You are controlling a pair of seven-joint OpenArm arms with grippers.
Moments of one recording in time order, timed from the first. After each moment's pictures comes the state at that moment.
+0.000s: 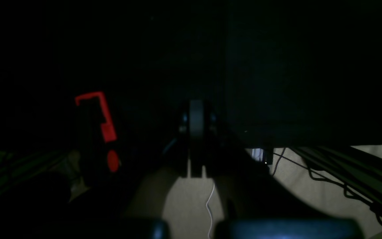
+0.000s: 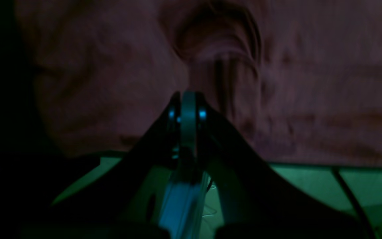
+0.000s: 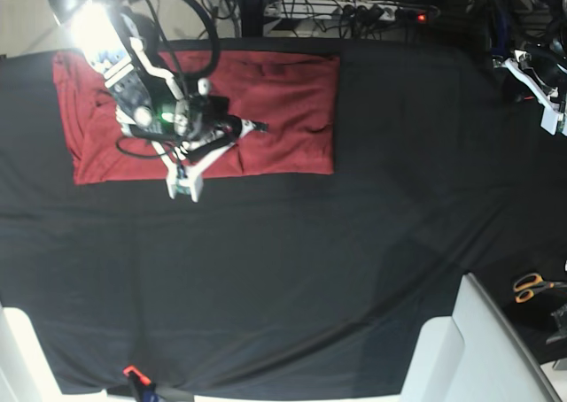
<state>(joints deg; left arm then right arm) 24.6 -19.3 -45.0 93.1 -30.7 -40.1 57.5 -3.0 9.4 -31.0 102.4 15.4 -35.5 -71.9</state>
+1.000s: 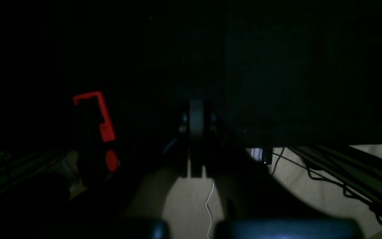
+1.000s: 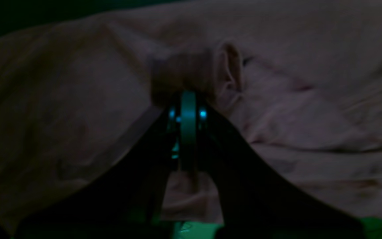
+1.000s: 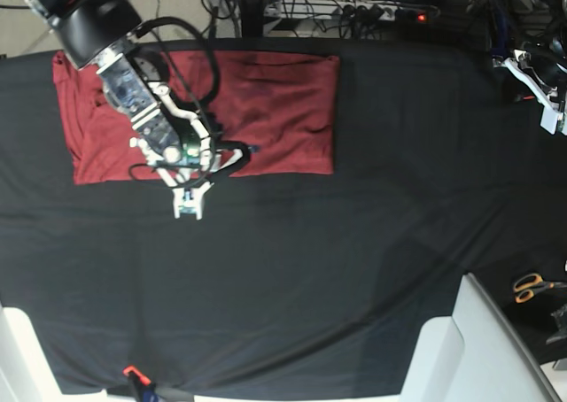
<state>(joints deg) 24.6 -19.2 -45.0 93.0 -30.6 -40.3 57.5 5.7 8.9 -33.9 83.0 16.0 -35.1 -62.4</state>
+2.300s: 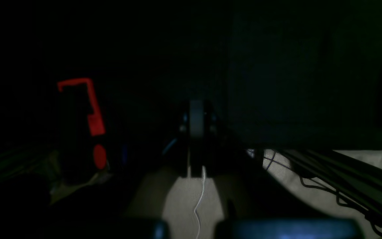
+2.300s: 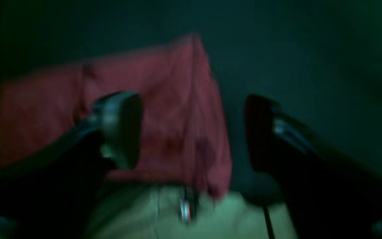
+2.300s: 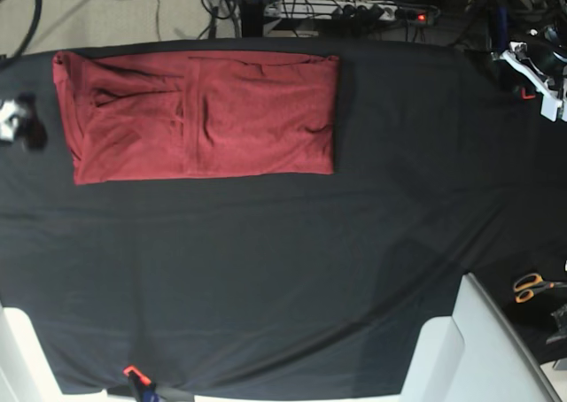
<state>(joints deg) 26.2 -19.3 -45.0 87.4 -30.1 -40.3 50.4 -18.1 13.0 43.1 99.0 43.2 32.9 -66.8</state>
